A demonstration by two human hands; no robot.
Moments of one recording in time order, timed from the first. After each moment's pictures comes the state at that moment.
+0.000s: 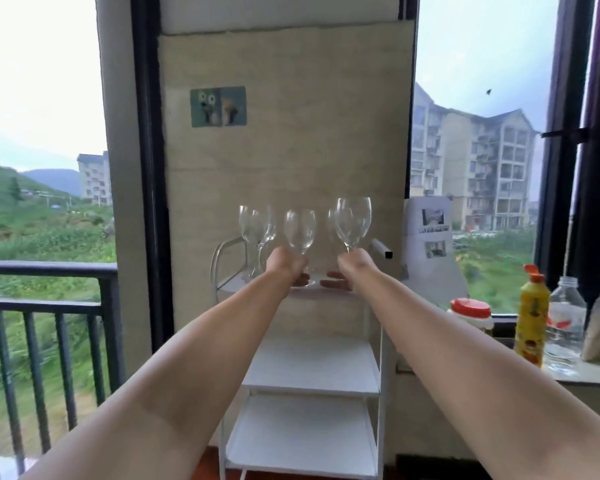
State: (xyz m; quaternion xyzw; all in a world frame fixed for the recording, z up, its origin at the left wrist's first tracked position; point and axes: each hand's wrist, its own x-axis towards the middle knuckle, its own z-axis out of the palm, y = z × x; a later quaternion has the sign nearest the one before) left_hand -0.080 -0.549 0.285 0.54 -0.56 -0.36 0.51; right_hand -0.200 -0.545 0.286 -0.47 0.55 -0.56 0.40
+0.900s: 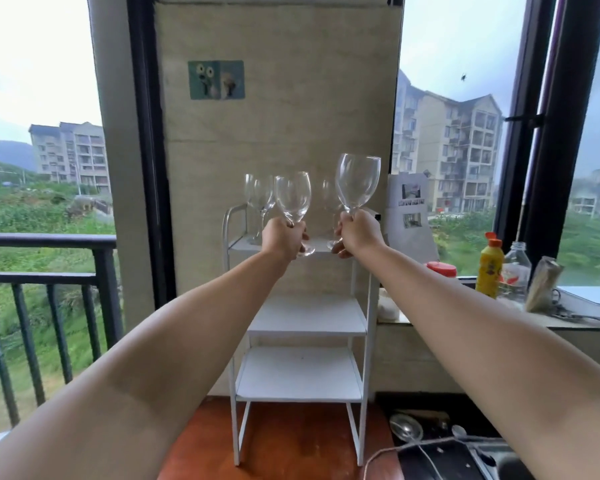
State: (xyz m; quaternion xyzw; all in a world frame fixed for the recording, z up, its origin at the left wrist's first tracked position) left_hand -0.052 -0.476 0.269 0.47 -0.63 -0.29 0.55; right_hand -0.185 -0.451 0.283 -0.54 0.58 -0.57 0.22
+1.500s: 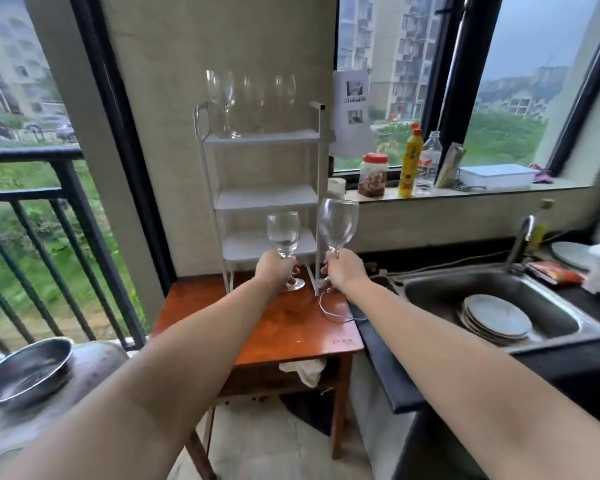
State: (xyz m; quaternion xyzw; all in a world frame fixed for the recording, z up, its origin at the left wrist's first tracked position) left_hand -0.031 -0.259 0.087 0.55 -0.63 -0.44 0.32; right_hand -0.156 -0.212 0.088 -0.43 0.71 -0.46 0.31
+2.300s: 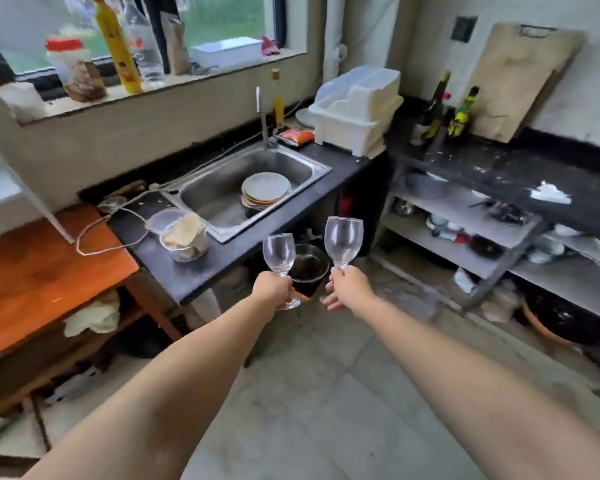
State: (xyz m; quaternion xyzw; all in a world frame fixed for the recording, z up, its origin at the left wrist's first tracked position) left_hand -0.307 0.075 -0.078 0.44 -0.67 -0.60 0.01; right_hand -0.385 0.199 -0.079 -0.02 0.78 -0.54 0.32
